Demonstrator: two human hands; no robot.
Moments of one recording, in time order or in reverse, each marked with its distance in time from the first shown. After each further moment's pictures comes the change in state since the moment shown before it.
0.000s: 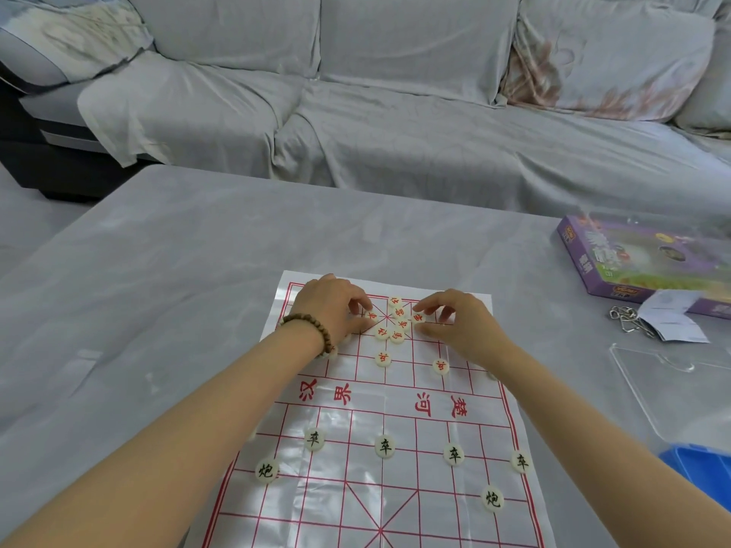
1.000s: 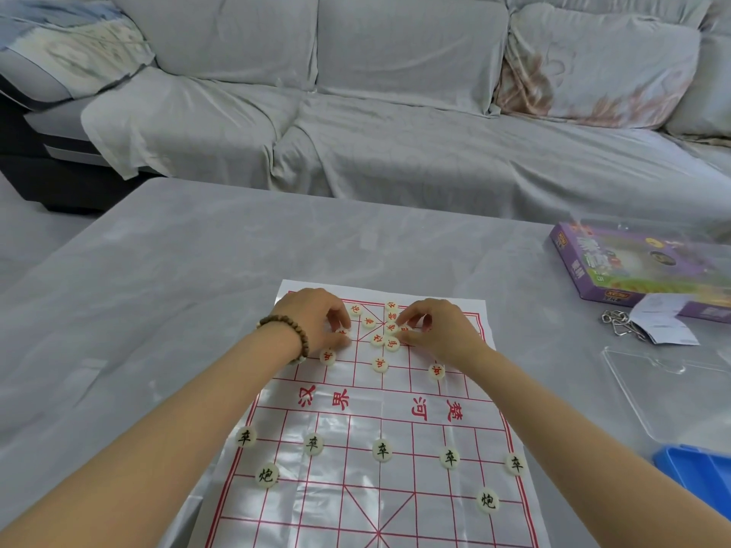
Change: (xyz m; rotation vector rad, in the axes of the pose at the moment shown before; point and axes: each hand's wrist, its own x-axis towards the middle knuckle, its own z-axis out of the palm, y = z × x) left_hand -0.012 -0.016 -0.015 -0.015 -0.128 -0.041; right_hand 0.006 -0.013 0.014 -0.052 -0.032 -0.020
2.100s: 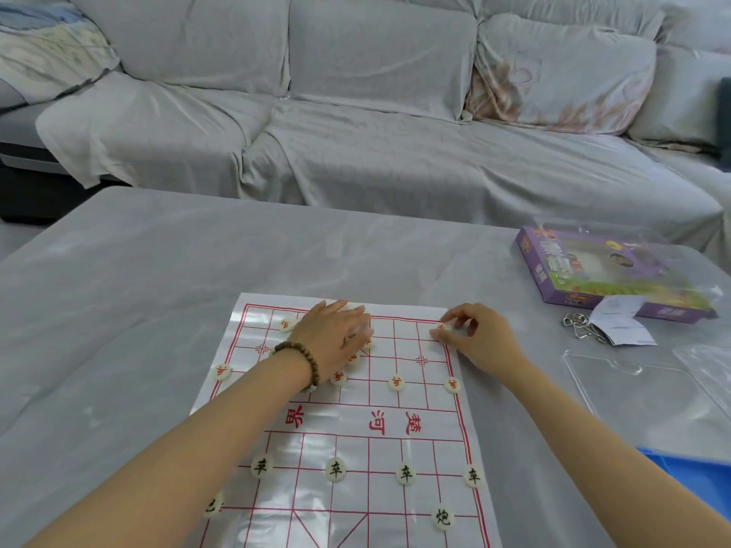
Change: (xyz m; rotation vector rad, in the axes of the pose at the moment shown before) left_hand 0.019 0.056 0.035 0.108 -0.038 0.218; right_hand -0.013 0.090 -0.051 0.006 0.173 0.187
